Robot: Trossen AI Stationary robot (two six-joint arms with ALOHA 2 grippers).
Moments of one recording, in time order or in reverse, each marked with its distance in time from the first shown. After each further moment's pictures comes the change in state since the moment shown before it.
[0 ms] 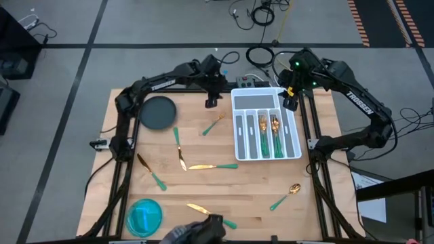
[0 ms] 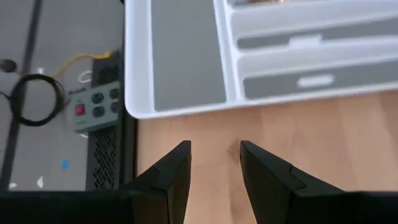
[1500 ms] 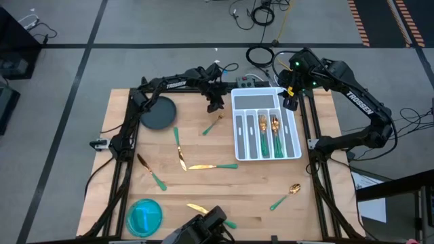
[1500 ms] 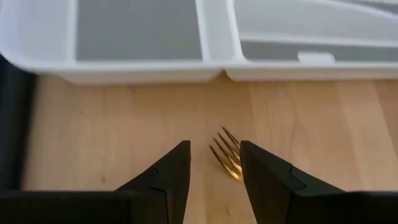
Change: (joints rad) left arm 0.064 0.232 0.002 0.050 0.271 -0.039; right arm 0.000 0.000 0.000 0.009 -0.006 -0.019
